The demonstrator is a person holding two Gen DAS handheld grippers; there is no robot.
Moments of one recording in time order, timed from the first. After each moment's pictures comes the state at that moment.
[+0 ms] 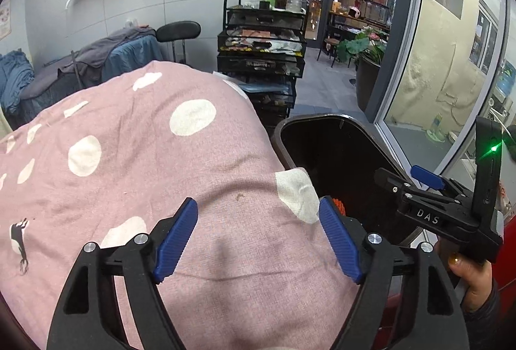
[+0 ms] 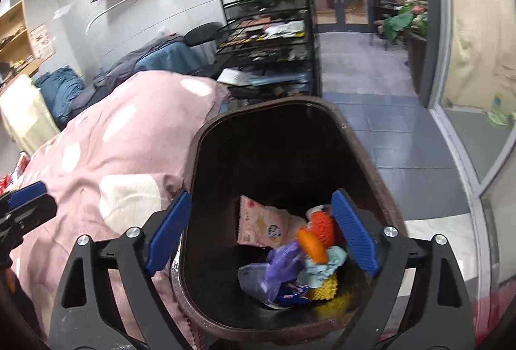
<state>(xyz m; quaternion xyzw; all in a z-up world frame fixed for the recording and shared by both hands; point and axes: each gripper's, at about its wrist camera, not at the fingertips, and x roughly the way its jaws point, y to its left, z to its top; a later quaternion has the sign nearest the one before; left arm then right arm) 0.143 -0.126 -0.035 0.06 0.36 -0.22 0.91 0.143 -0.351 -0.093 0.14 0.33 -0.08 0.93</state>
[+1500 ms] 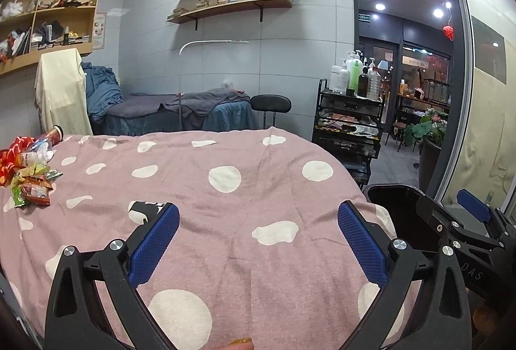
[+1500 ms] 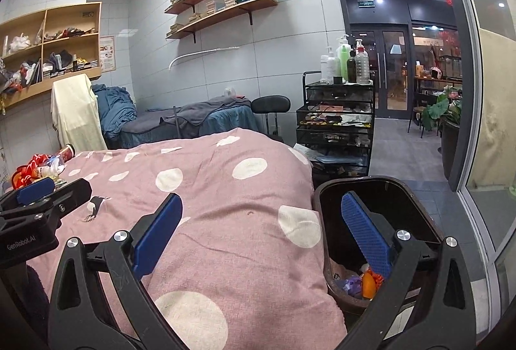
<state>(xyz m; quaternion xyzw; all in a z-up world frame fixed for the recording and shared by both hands) 0.061 0.002 -0.006 0.00 0.18 -0.06 0.98 0.057 -0.204 -0.029 0.06 0.15 0.01 0.99</state>
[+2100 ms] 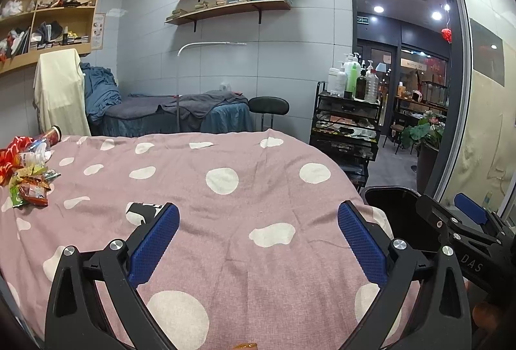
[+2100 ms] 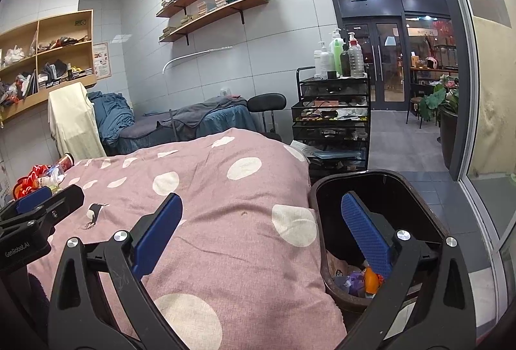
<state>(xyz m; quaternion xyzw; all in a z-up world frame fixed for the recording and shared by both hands) 0.061 0.003 -0.005 0.00 0.18 -0.06 0.98 0.060 -0.215 -0.029 0.09 0.16 0.00 0.98</state>
